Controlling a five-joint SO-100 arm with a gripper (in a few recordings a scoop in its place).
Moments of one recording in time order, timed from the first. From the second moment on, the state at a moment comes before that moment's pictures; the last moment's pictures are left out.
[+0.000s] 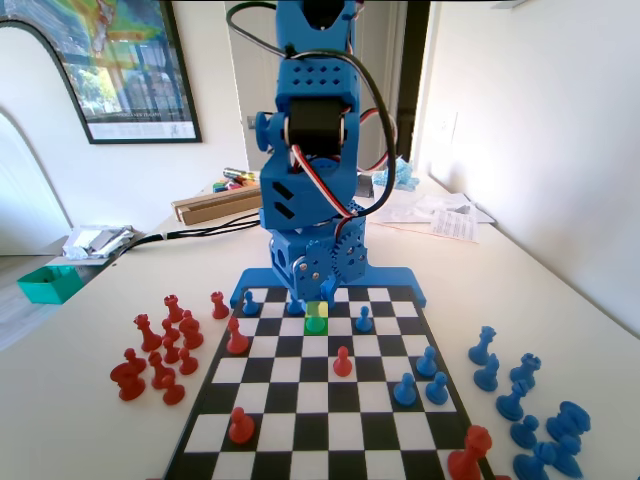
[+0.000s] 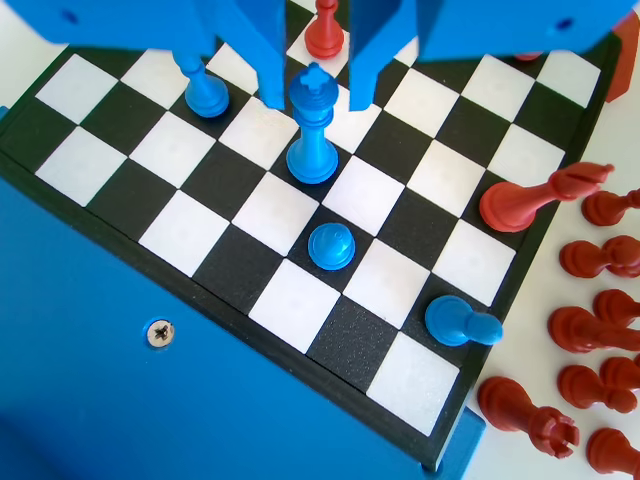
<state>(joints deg) 5.0 92.3 132.5 44.9 -127.2</state>
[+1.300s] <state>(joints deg) 0.4 130.2 93.0 104.4 -103.3</state>
